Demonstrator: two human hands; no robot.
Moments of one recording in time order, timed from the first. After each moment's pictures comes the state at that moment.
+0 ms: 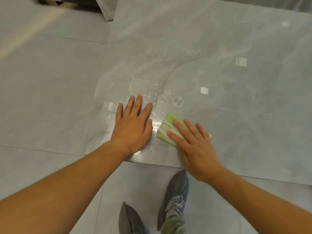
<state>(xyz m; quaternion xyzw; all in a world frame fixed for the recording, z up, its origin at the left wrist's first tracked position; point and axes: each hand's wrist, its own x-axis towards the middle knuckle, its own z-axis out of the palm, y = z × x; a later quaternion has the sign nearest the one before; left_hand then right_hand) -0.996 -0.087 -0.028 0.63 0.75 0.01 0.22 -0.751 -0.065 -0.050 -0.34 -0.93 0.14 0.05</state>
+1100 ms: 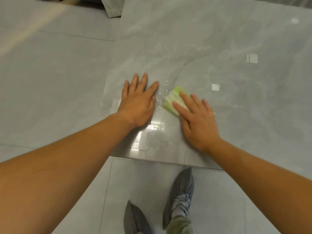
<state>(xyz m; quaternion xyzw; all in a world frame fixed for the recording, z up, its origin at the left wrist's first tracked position) -1.038 -0.042 -0.027 0.65 0.73 0.03 0.21 -0.812 -0.017 -0.047 -0.43 -0.89 0.13 0.09</state>
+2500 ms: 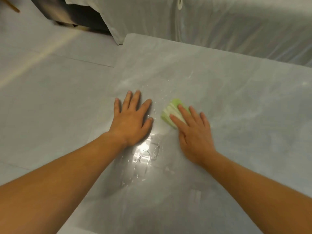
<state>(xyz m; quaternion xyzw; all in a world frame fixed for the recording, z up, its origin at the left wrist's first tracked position) -1.058 0.119 -0.012 0.61 0.77 -0.04 0.19 -0.831 0.184 -0.046 -0.40 -0.90 0.15 0.06</state>
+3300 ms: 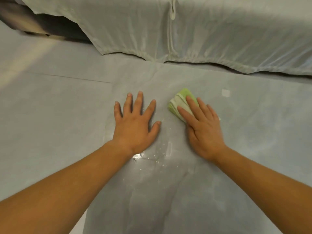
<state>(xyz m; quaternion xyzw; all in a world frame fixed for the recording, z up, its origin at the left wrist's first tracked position) -1.121 0.230 -0.023 0.64 0.75 -0.04 0.19 -0.896 0.299 -0.045 -0.44 -0.88 0.15 0.05</state>
